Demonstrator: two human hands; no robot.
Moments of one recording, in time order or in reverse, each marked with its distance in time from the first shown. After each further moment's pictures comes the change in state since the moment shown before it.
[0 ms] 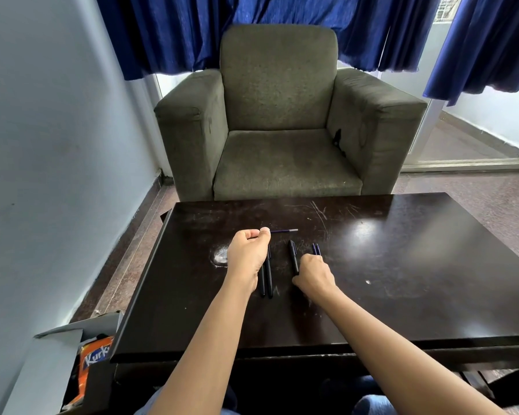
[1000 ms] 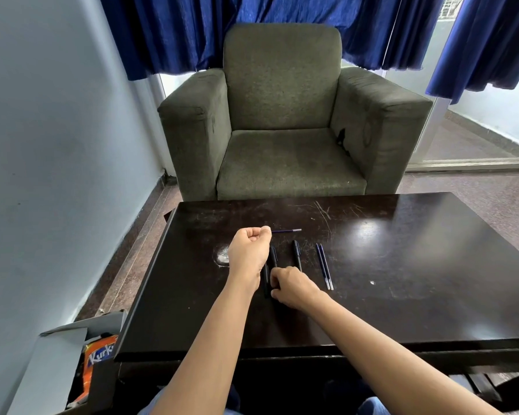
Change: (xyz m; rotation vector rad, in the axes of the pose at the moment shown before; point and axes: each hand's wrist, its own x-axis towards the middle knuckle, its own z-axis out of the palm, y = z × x) left_hand 0.003 -0.001 -0.001 0.000 0.034 0.058; right_hand -0.005 -0.016 0.029 -0.048 -0.188 -0.341
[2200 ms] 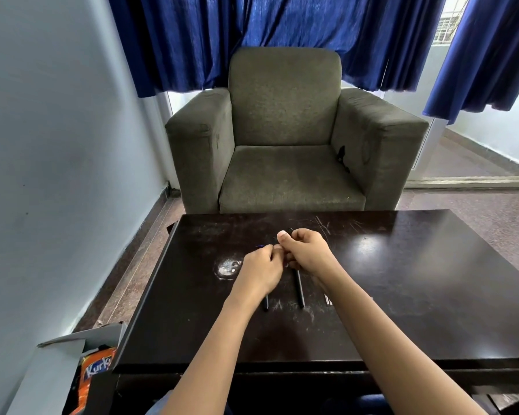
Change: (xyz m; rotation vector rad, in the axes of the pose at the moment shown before) left_hand -0.015 0.007 -0.005 0.582 -0.219 0.333; right_hand -0.019 -0.026 -0.087 0.943 0.335 0.055
